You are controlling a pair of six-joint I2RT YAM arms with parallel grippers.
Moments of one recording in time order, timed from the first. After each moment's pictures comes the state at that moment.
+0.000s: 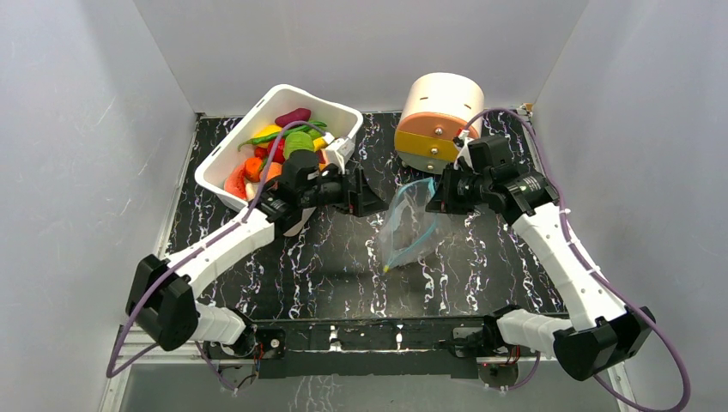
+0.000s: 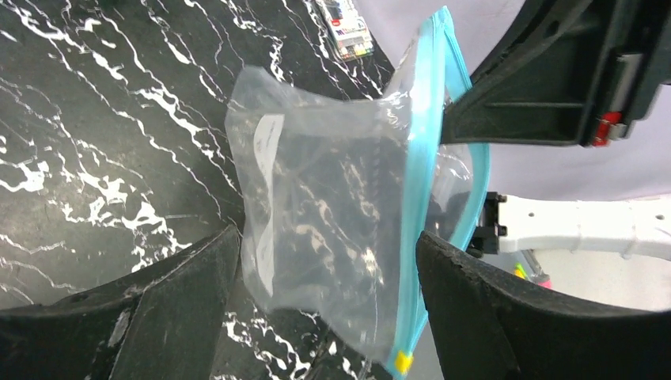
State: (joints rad) left arm -0.62 1.33 0.97 -0.01 0.56 -0.58; right arm 0.36 1.14 1.26 -0.94 -0.29 0.45
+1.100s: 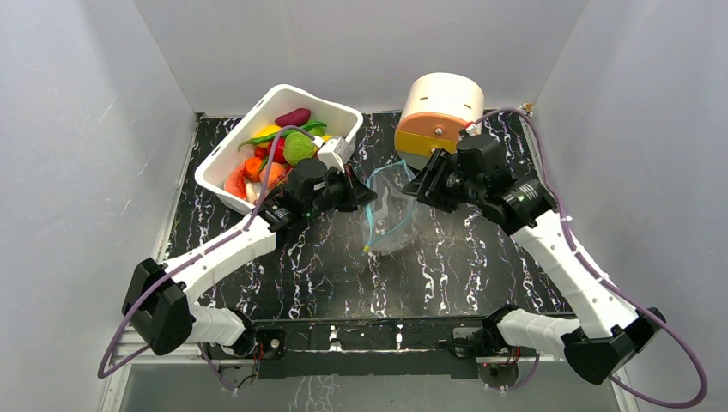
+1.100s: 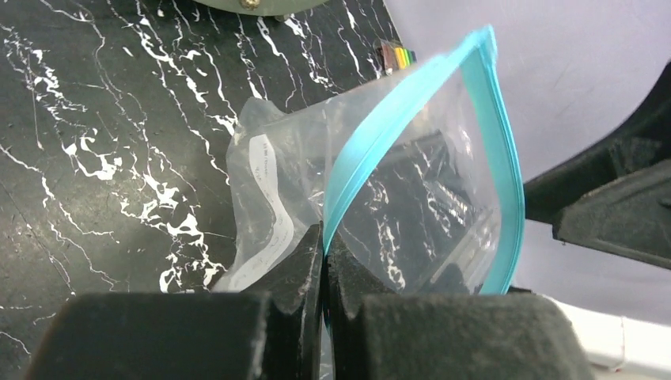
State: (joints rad) left arm -0.73 1.32 0.99 -0.02 0.17 -0.65; right arm 0.53 1.15 1.34 -0.83 -0.12 0.86
